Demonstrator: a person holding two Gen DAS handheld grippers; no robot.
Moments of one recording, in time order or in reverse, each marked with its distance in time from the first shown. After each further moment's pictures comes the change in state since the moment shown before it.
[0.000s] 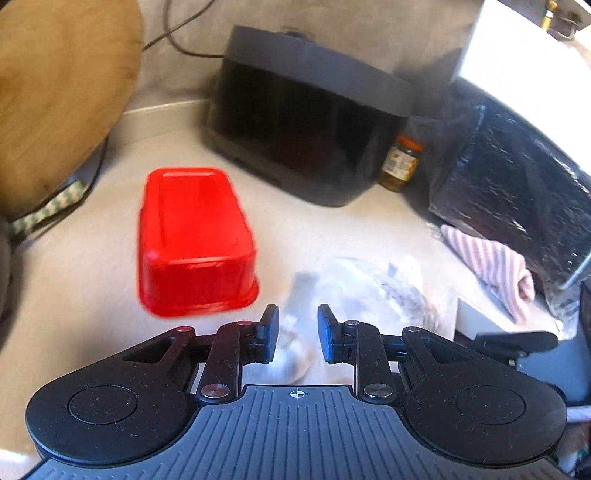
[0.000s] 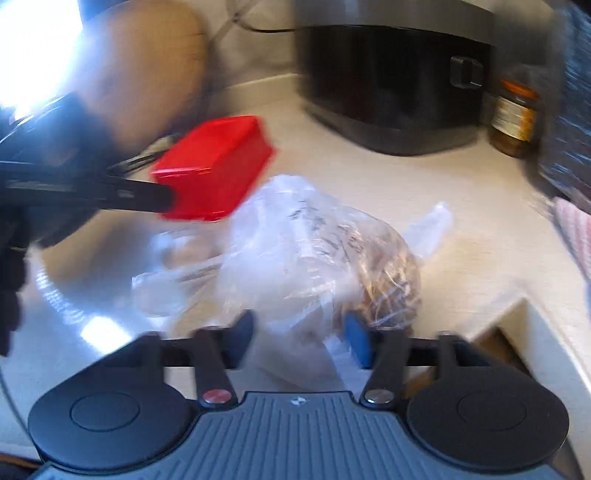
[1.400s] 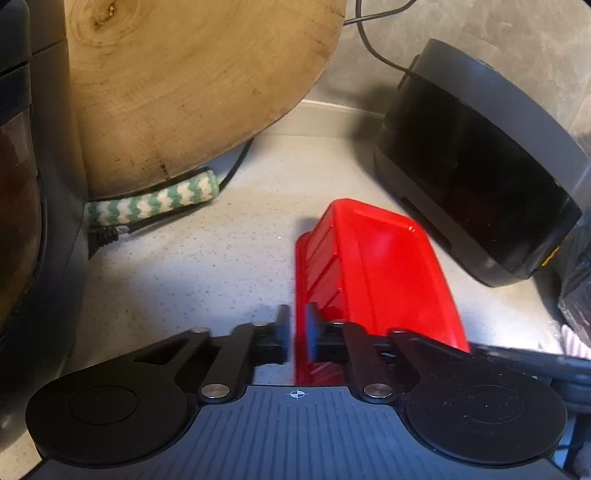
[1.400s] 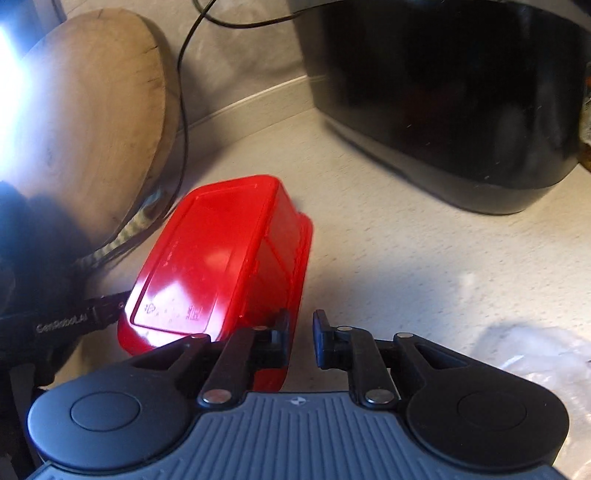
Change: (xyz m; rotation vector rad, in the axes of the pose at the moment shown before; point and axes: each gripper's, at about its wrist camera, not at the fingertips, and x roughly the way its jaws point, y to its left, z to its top) left arm 0.065 0.118 0.047 -0.288 -0.029 0.234; right arm 0.130 0.019 0.122 0.166 0.022 0.068
